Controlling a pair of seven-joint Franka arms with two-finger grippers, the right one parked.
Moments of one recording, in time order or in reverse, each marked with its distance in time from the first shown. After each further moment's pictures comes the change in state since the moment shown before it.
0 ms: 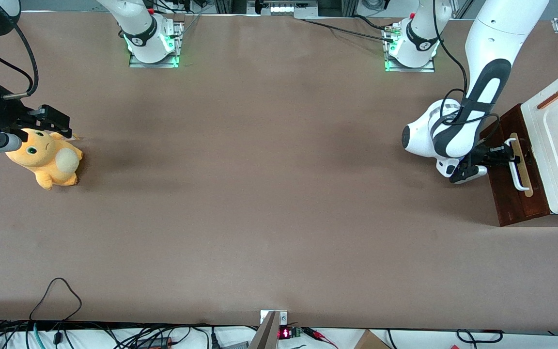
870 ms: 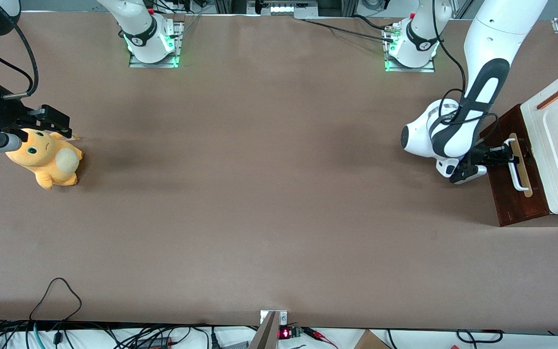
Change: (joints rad) arm -0.017 -0.001 0.000 0.000 0.001 -0.015 -0.012
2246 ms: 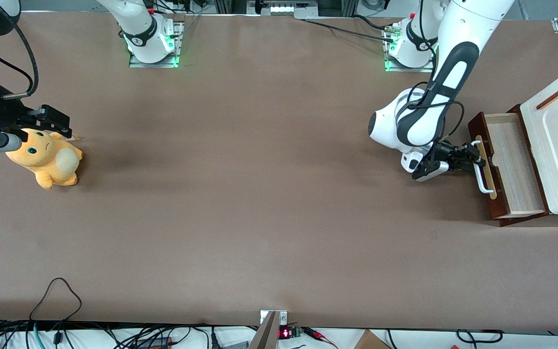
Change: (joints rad) arm -0.110 -0.045 -0.103 0.030 -0.104 0.008 0.013
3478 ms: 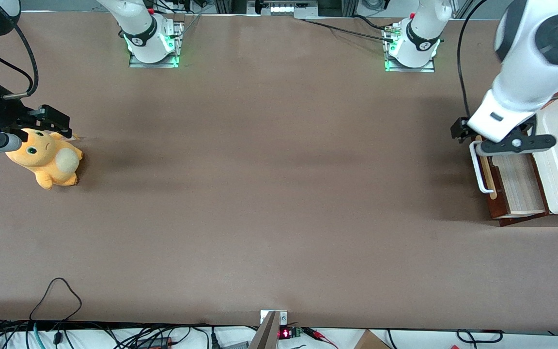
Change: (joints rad) arm 0.149 -0.432 0.059 0.425 -1.266 0.063 0.926
